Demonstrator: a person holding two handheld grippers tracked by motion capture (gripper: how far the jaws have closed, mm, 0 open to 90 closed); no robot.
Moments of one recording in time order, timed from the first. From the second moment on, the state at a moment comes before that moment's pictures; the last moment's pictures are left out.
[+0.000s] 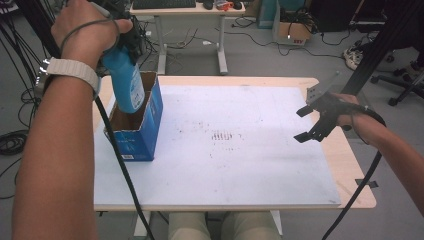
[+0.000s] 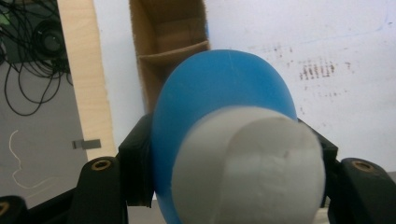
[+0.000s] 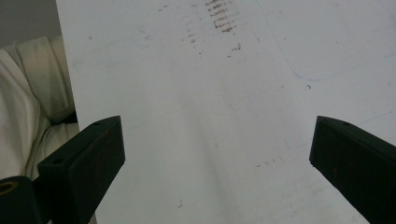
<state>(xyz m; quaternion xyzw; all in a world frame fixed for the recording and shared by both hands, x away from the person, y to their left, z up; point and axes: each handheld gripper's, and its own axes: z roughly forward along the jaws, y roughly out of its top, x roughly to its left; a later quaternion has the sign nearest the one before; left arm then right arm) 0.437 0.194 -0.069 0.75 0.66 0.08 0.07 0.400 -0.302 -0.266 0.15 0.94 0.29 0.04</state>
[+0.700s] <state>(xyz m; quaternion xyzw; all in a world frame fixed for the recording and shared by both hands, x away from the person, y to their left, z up) 0.451 0.224 -0.125 0.74 0.66 0.08 0.08 0.400 -0.303 -0.272 0.18 0.94 0.28 0.04</state>
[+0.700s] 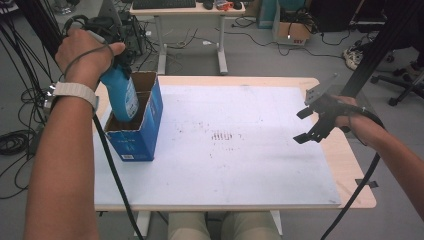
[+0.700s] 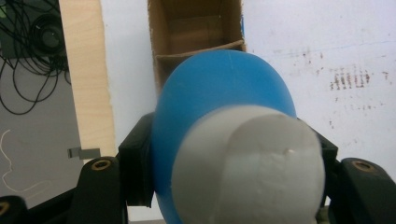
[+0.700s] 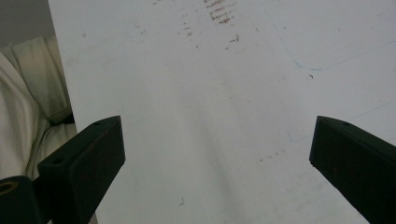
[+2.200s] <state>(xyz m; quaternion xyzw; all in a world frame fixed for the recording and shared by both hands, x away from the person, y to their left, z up) 0.460 0.227 -0.243 0.74 0.66 0.07 0.06 0.397 -0.308 -0.284 0.20 0.94 0.28 0.03</state>
